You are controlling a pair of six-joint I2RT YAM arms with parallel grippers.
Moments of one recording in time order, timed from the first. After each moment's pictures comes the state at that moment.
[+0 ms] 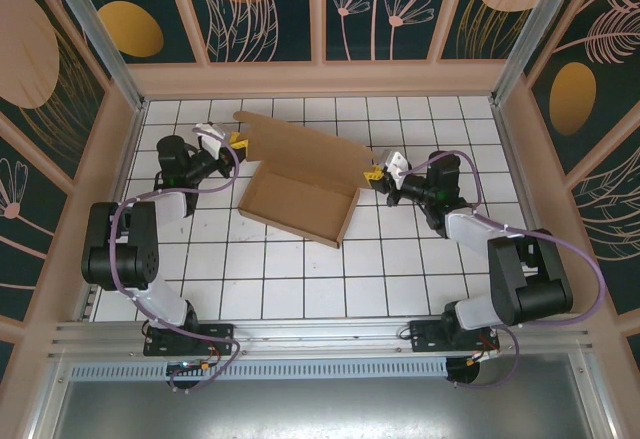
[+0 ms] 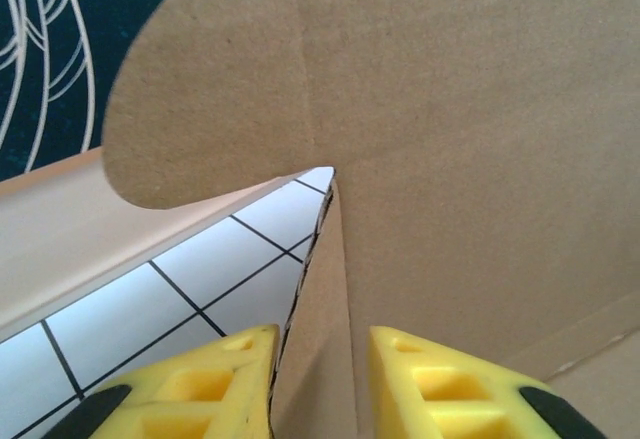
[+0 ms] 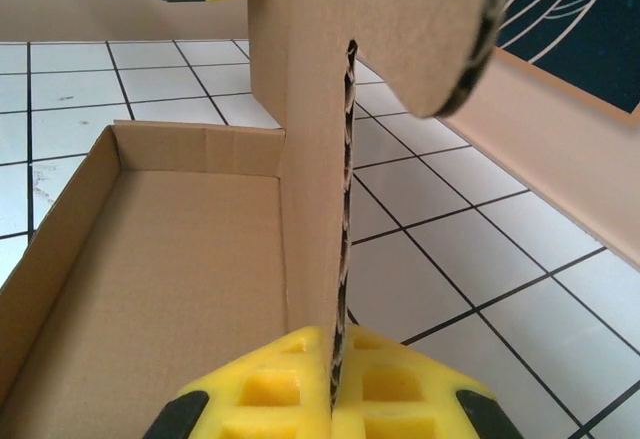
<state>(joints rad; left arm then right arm) 0.00 1.67 0.77 0.74 0.80 0.18 0.23 1.42 0.60 0.52 -0.81 -0.44</state>
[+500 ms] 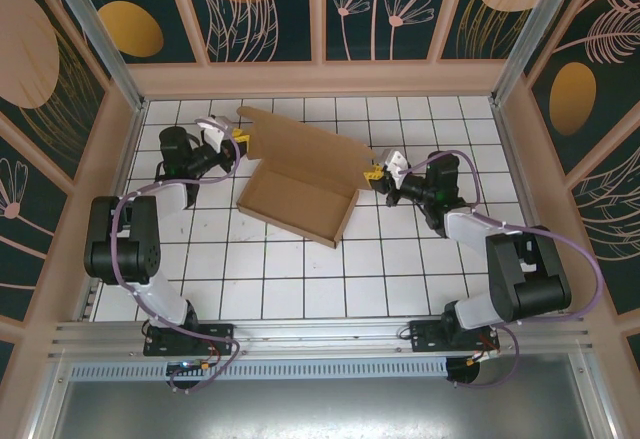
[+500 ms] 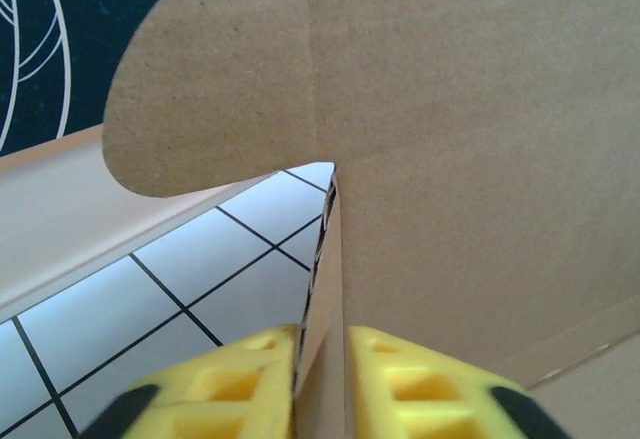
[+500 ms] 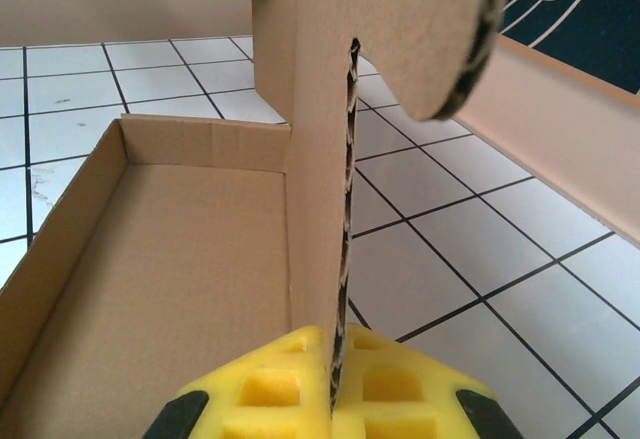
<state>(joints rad) 0.00 1.72 0.87 0.63 0.81 0.18 0.23 1.44 0.60 0.53 -0.80 -0.40</state>
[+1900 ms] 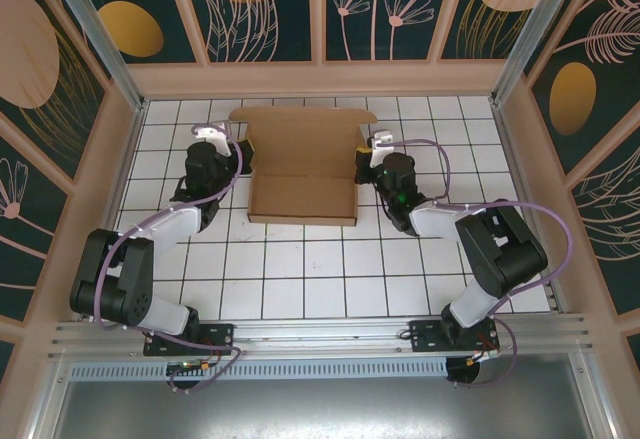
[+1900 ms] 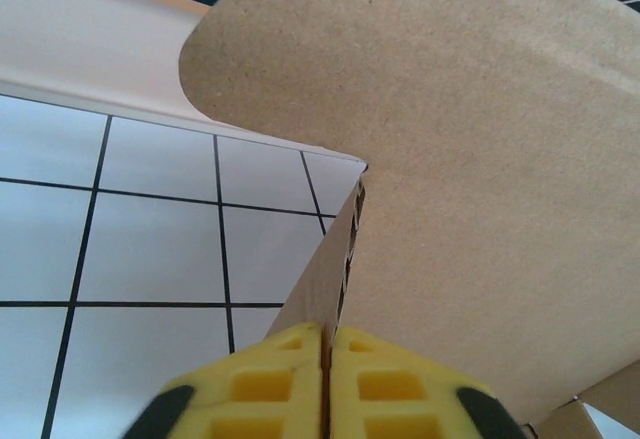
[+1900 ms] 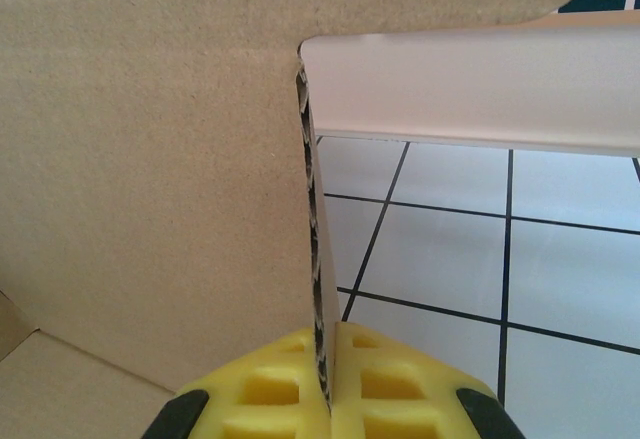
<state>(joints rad) -0.25 1.47 0.71 0.51 0.14 -0.42 0.51 1.63 0.70 0.73 0.07 0.15</state>
